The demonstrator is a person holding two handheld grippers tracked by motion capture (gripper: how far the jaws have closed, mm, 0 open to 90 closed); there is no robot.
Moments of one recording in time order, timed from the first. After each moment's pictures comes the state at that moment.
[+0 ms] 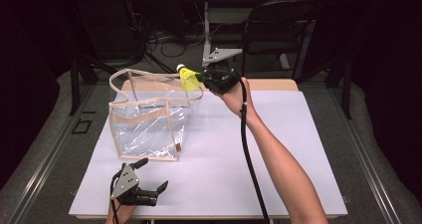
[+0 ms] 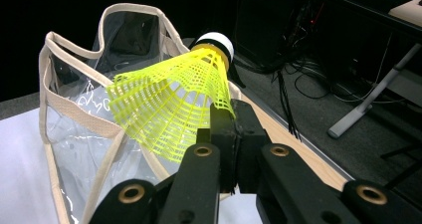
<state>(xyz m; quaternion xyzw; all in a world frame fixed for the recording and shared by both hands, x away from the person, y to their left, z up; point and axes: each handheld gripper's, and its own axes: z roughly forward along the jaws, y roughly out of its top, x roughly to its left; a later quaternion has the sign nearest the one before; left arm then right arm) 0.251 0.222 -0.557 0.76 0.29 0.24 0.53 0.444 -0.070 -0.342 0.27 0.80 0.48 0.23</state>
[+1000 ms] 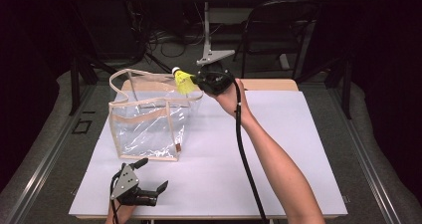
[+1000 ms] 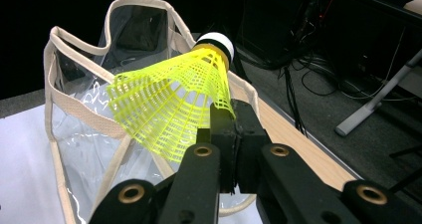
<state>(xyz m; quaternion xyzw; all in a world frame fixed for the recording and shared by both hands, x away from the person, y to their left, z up) 0.250 0.222 -0.557 0.76 0.29 0.24 0.53 0.447 -0.057 -0.348 0.27 0.81 0.47 0.22</state>
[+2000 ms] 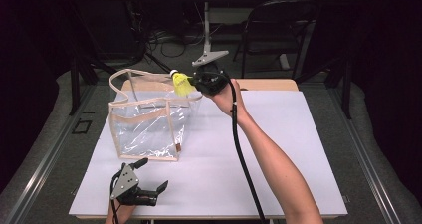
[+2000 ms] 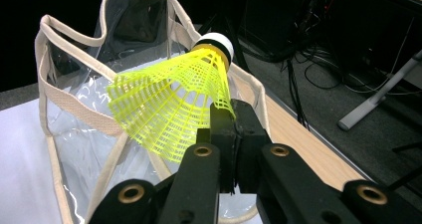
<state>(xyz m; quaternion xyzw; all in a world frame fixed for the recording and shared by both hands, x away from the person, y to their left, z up) 0.251 0.222 -0.557 0.76 0.29 0.24 0.53 0.455 -0.047 -0.356 0.27 0.82 0.46 0.21</state>
